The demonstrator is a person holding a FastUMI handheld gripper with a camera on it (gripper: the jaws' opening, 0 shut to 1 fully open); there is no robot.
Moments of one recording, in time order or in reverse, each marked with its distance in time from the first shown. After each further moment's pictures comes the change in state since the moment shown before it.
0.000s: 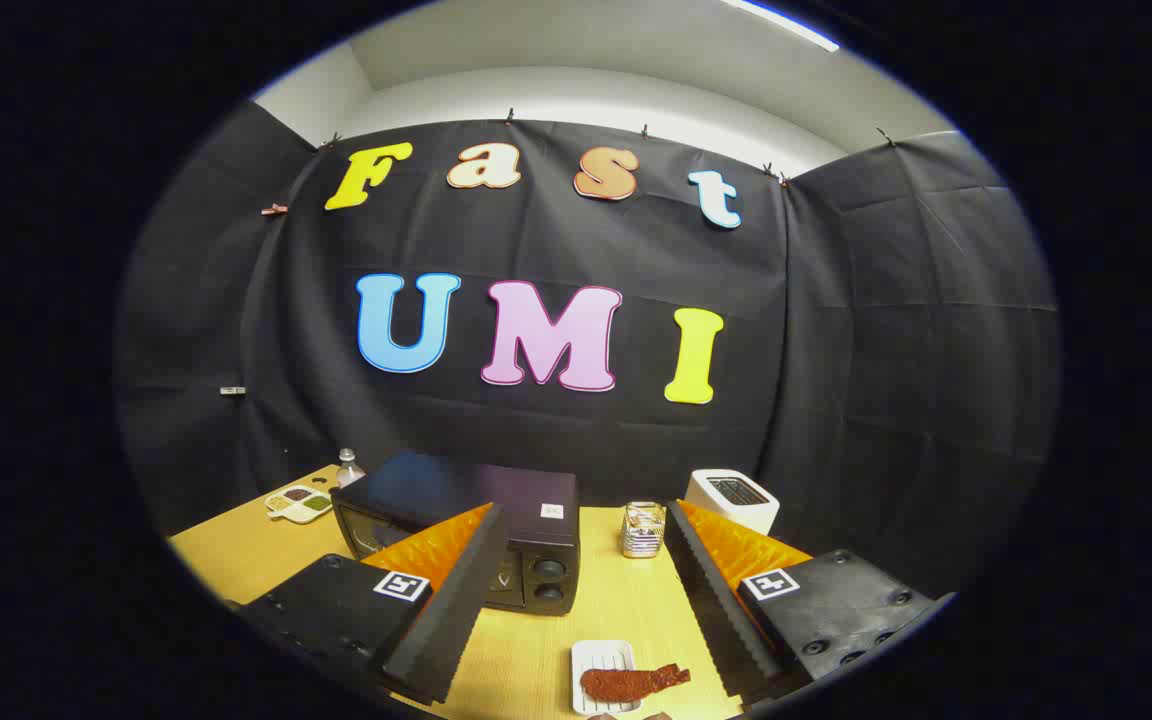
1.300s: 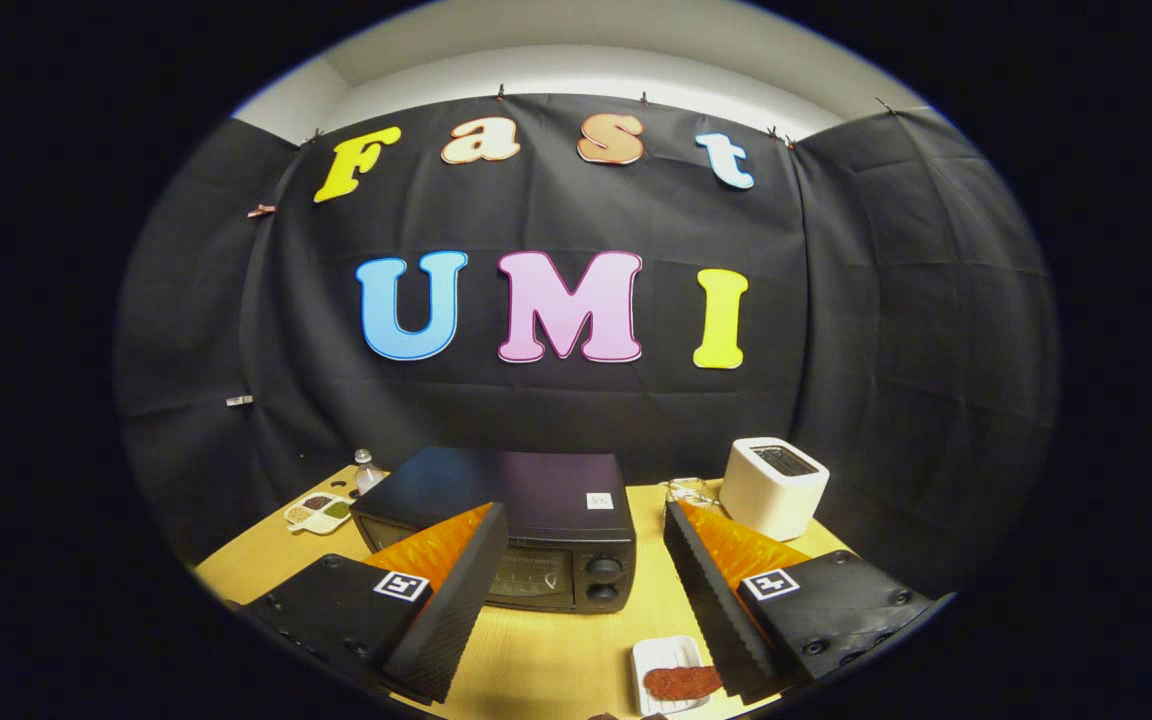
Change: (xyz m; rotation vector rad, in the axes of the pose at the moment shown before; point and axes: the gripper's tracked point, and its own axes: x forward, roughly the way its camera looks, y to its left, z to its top) arm 0.011 0.016 -0.006 0.077 0.133 0.031
